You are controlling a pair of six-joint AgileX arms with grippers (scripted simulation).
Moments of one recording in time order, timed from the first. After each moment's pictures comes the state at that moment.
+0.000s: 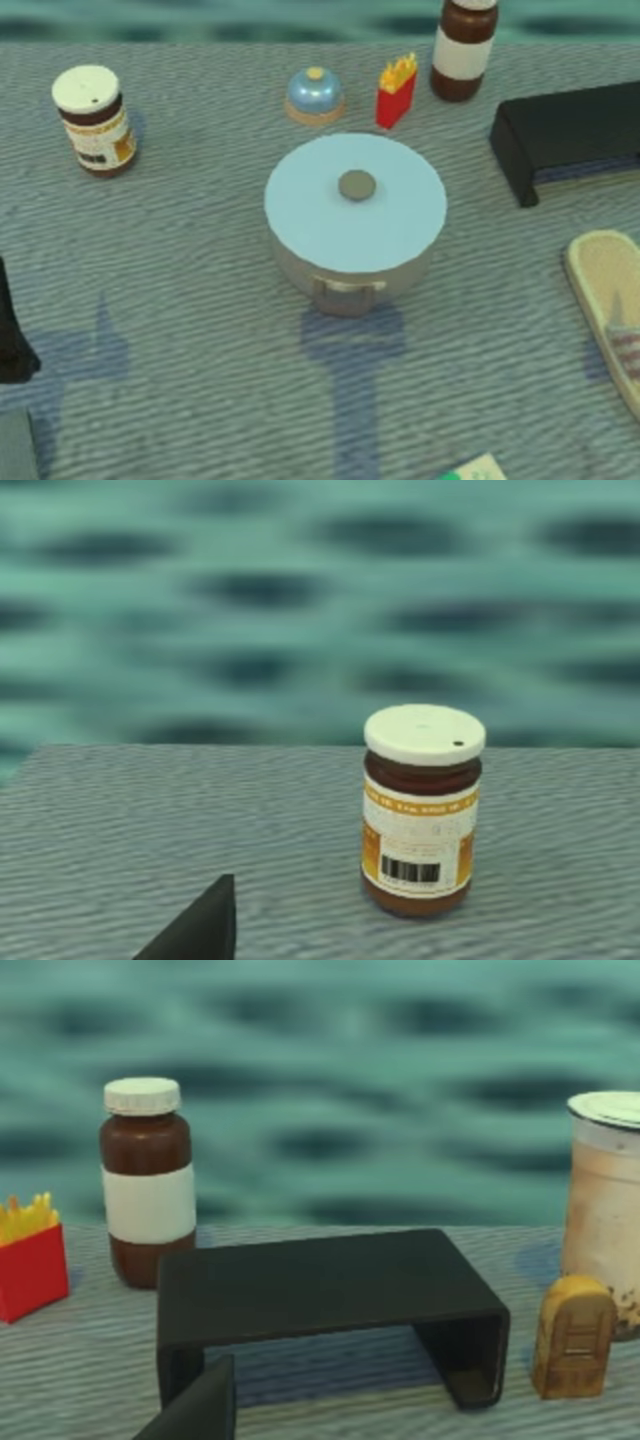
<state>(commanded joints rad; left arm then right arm) 0.00 0.00 0.00 0.00 0.00 0.00 0.00 0.00 0.00 0.00 0.00 0.00</state>
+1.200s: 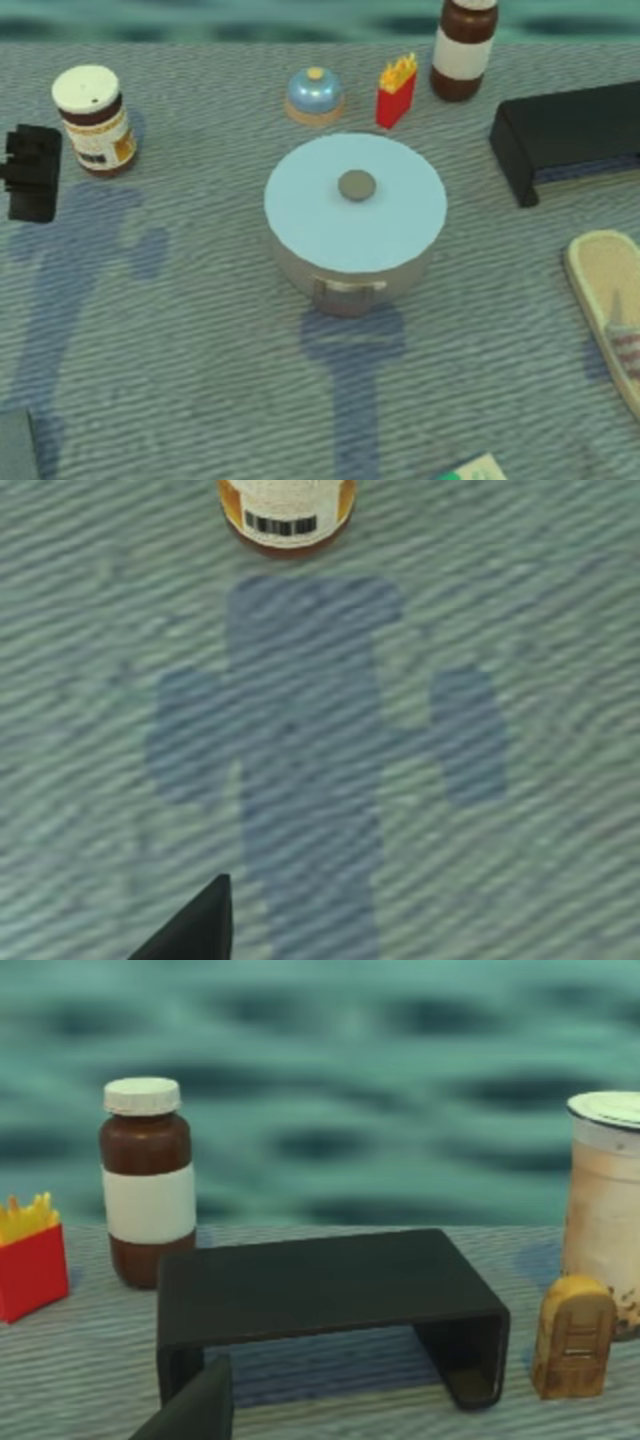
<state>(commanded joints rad) -0.05 1.16 1.02 -0.73 0.11 0.11 0.00 0.00 0.00 0.00 0.00 0.00</state>
